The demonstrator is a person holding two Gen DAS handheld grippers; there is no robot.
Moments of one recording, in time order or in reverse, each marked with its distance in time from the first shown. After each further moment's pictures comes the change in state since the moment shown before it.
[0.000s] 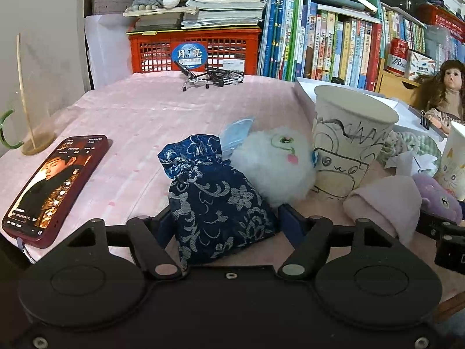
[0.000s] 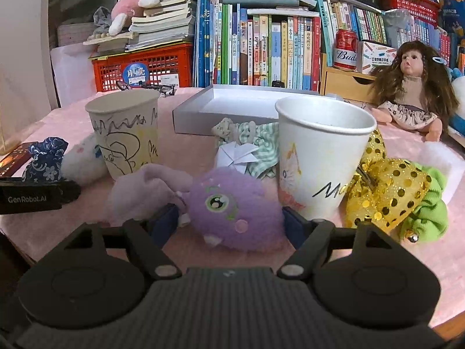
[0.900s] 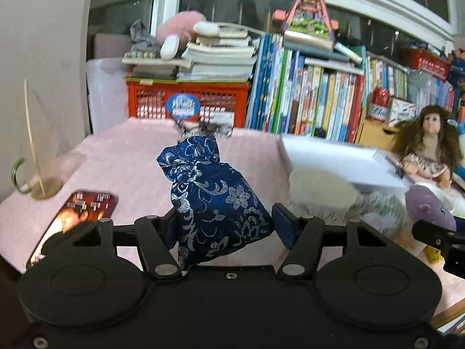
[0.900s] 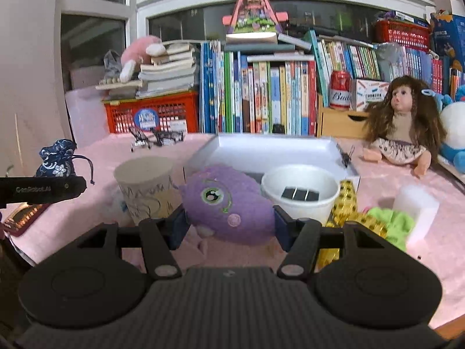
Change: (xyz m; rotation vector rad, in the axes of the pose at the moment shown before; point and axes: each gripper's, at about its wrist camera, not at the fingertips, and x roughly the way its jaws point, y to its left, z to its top) left arm -0.063 0.005 0.049 -0.024 -0.161 -0.067; right arm -0.058 -0.011 0.038 0.026 -0.139 0.042
